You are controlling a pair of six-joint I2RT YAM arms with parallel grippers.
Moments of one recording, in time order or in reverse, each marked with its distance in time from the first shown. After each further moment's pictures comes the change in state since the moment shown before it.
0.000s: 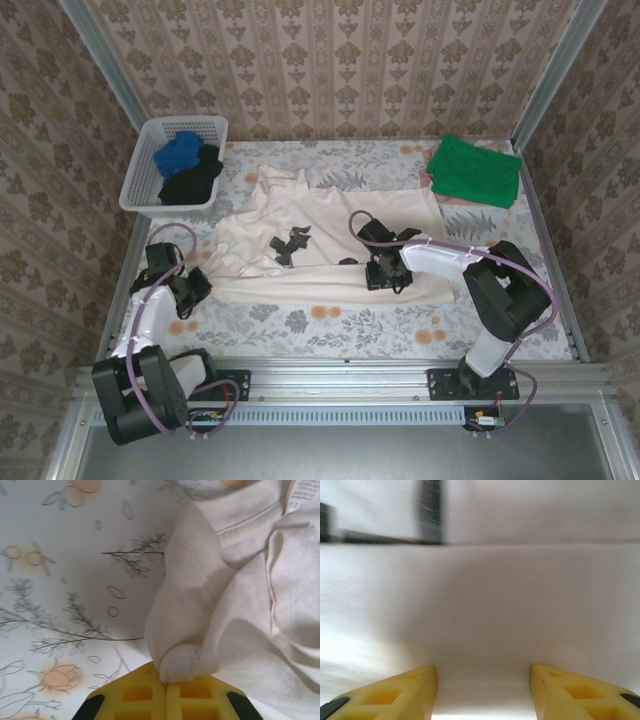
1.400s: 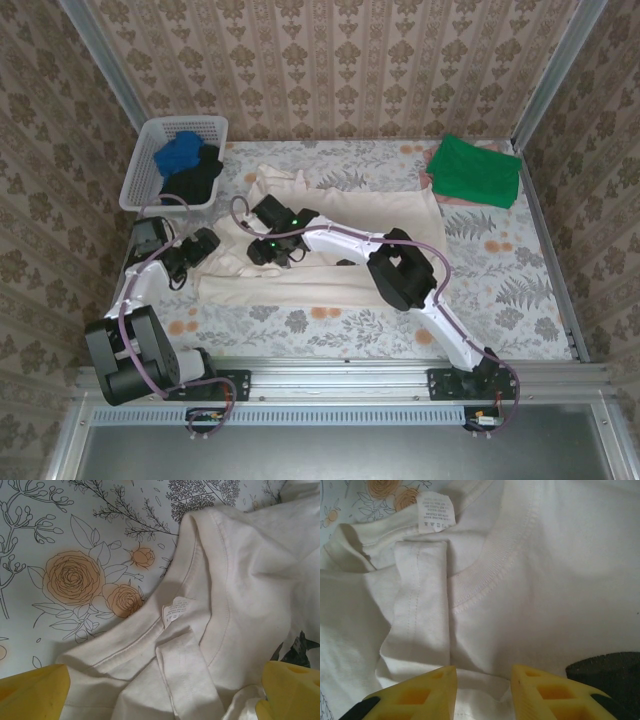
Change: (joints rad) left arm 0.023 0.213 0.156 0.263 0.167 0.034; right arm 0.271 0.742 1.076 0.162 -0.321 -0.378
